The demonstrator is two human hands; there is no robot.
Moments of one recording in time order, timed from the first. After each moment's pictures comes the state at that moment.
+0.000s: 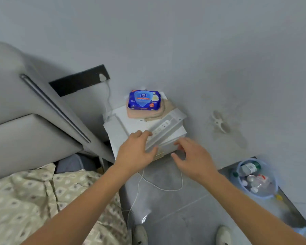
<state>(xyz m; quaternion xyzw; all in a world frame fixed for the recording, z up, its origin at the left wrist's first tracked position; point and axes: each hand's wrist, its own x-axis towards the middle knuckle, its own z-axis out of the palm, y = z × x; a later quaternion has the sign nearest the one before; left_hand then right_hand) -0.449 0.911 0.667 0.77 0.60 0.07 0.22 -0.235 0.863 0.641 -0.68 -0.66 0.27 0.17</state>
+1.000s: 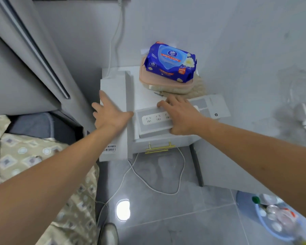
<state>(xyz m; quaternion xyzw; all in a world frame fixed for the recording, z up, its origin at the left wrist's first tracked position) -0.535 1.019 0.415 0.40 0.85 0.19 0.29 -0.296 1.065 0.428 -0.44 -0.89 0.11 -0.11</state>
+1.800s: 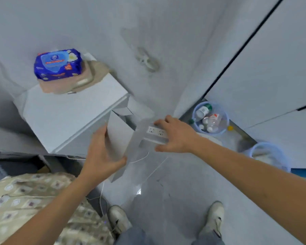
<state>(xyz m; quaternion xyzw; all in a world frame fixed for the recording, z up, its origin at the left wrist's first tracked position) -0.368 0.802 0.521 0.76 0.48 0.15 0.40 -0.085 0.747 0.507 -0.70 -0.66 0.29 -0.02</state>
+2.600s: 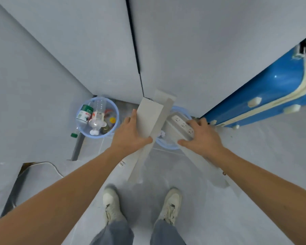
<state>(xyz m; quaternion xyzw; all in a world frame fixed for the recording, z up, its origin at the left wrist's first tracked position) 0.235 0.524 0.396 0.89 0.27 -0.17 0.32 0.360 0.282 0.398 -0.93 -0.19 0.30 0.07</state>
